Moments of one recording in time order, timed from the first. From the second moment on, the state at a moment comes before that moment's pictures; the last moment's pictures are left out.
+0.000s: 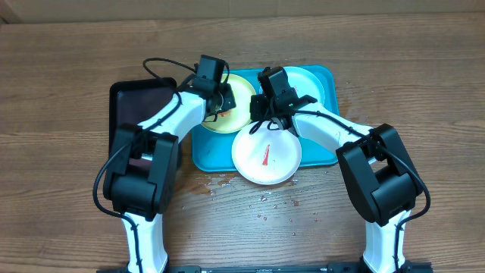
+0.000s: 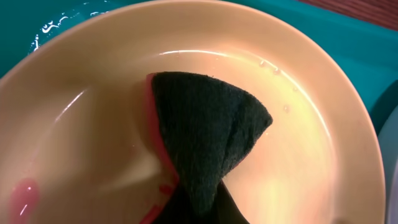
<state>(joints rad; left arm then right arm) -0.31 2.10 1.39 -0.35 0.03 -0.54 0.50 2.09 1.35 -0.20 -0.06 0.47</state>
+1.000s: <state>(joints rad) -0.36 2.11 1.41 -0.49 -0.22 -0.44 0.50 2.09 1.35 -0.20 -0.06 0.52</state>
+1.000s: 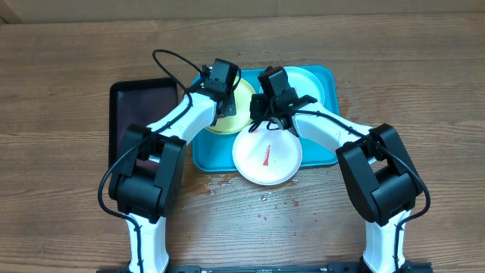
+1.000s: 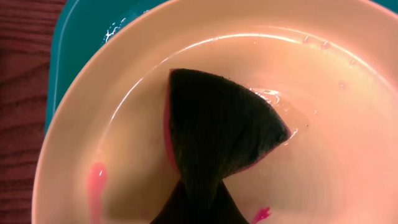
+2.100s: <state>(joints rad) -0.38 2.13 1.43 -0.42 -0.10 -0.25 0.50 2.09 1.35 -0.20 -0.06 0.52</state>
